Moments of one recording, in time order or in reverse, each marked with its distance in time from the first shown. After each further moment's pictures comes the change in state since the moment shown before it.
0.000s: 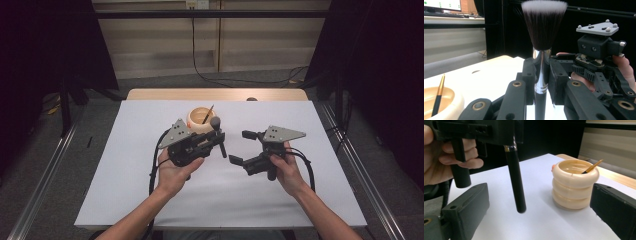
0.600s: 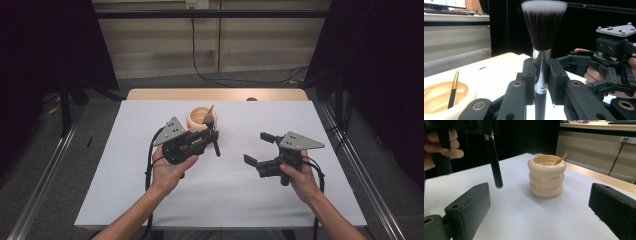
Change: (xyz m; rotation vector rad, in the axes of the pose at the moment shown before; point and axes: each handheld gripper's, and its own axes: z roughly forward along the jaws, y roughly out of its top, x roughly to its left) left arm 0.011 0.002 -0.008 0.022 0.028 -0.008; right arm -0.001 -0.015 -0.037 -0.019 -0.178 -0.007
